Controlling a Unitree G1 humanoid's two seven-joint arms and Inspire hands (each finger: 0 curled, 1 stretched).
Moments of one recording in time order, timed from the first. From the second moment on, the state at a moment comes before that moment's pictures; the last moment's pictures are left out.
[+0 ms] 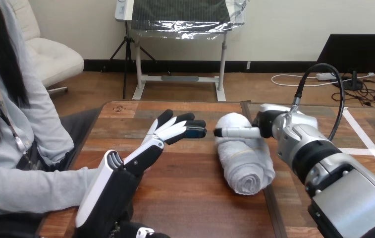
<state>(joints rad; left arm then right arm) 0.18 0.23 -0.17 0.19 -0.03 -1.18 -0.24 -1.09 -0.16 0.49 1.36 -0.66 0.31 0.28</state>
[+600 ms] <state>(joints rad) 0.18 0.24 -0.16 0.19 -0.06 -1.19 -0.25 -1.12 -0.14 0.36 1.38 -0.53 0.34 0.22</state>
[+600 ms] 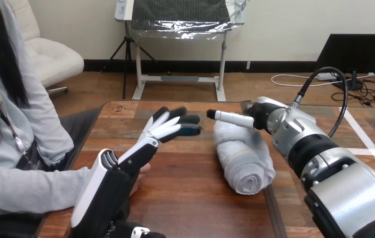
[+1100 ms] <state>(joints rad) 0.18 0.22 -0.17 0.20 -0.06 -1.23 -0.25 -1.13 -0.11 0.40 1.39 -0.60 0.39 0.24</state>
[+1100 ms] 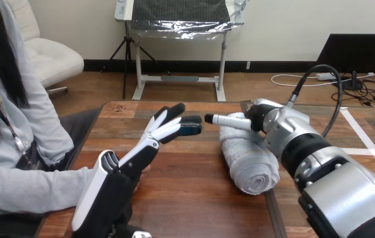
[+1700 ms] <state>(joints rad) 0.19 0.22 -0.17 0.20 -0.03 -1.26 -0.25 -1.10 -0.08 0.44 1.40 -0.64 0.40 0.19</state>
